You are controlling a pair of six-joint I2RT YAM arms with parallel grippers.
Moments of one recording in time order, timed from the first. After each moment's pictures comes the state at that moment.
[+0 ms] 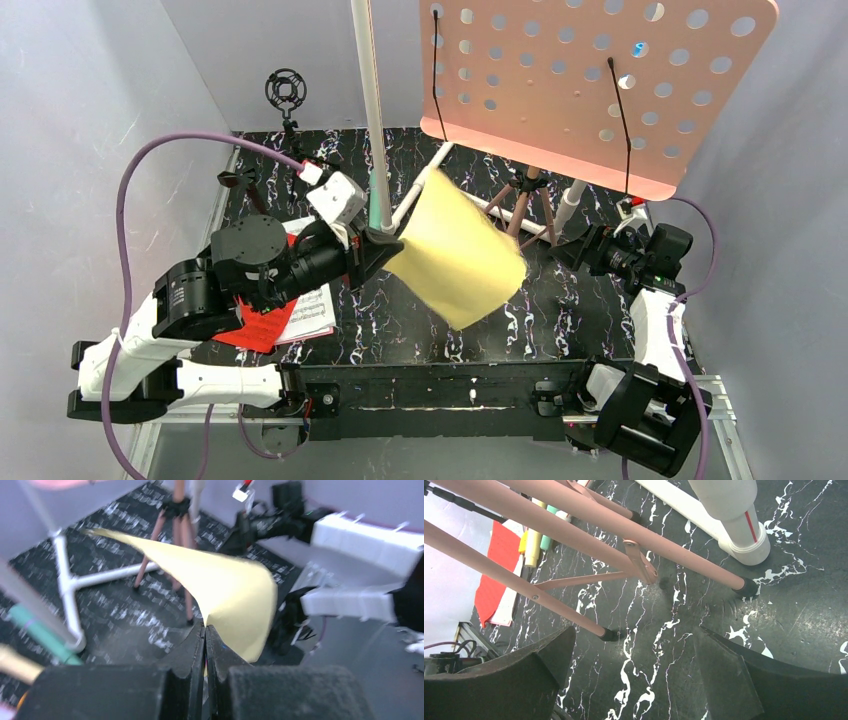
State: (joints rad) left arm -1.27 0.99 1.62 -0.76 -0.28 -0.18; right arm -0.39 0.98 0.56 -0.22 -0.98 0.11
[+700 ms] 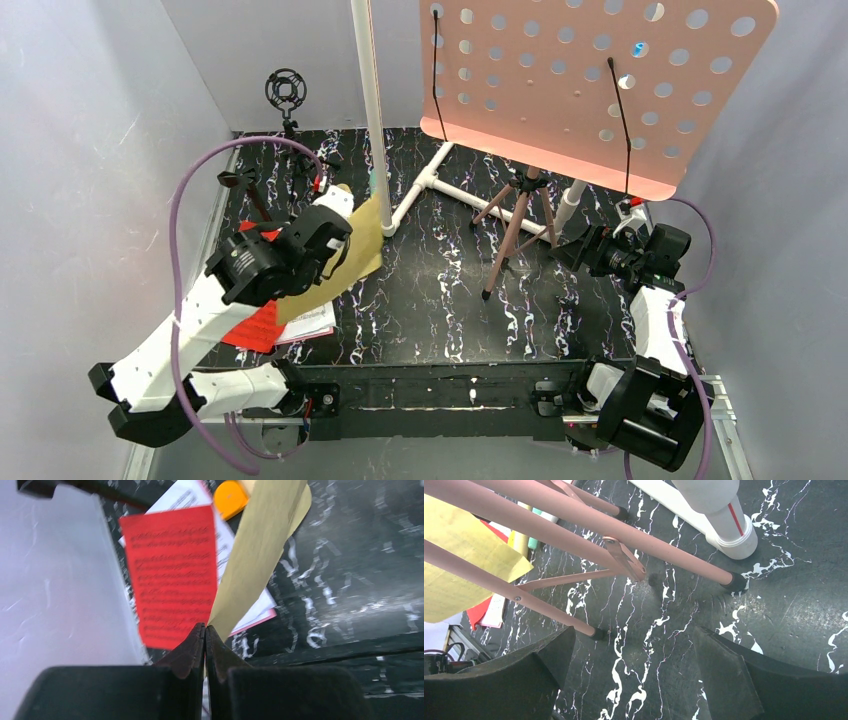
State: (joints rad) left arm -0.89 1.06 1.47 -1.41 -0.65 -0.21; right arm -0.39 1.02 0.56 -0.22 -0.95 0.09
